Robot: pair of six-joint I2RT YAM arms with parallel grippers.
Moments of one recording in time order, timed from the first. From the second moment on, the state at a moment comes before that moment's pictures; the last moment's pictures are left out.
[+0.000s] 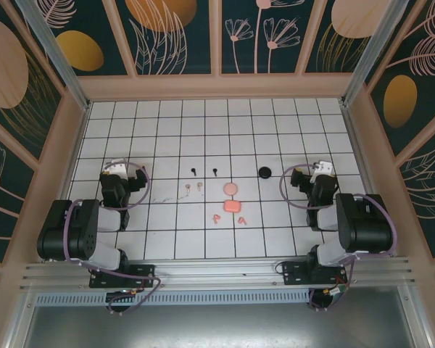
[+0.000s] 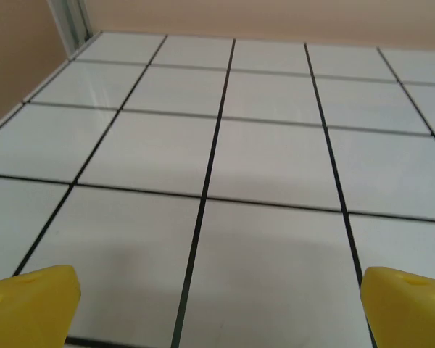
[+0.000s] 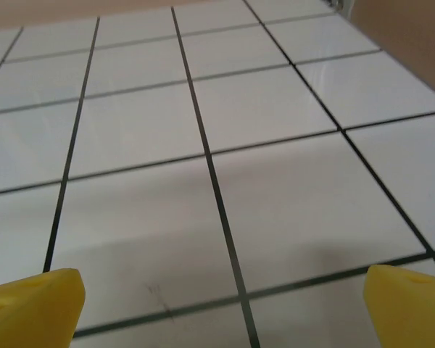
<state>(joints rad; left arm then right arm) 0.01 1.50 0.21 0.99 -0.09 -0.08 -0.02 1.51 0.18 0.98 0.10 0.09</state>
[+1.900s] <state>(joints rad) 0.00 1.14 0.61 0.40 -0.05 -0.32 0.01 1.16 0.65 0.08 -0.05 0.44</state>
